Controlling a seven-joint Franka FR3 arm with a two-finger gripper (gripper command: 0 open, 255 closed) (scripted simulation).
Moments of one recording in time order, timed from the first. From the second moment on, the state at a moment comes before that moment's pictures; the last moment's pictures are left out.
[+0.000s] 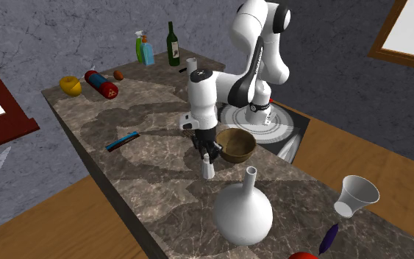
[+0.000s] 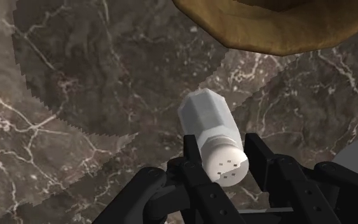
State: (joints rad) arm 0.08 0.26 0.17 -1.90 0.06 2.18 0.09
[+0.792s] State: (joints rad) arm 0.08 0.20 0.17 -1.82 0.06 2.04 0.09
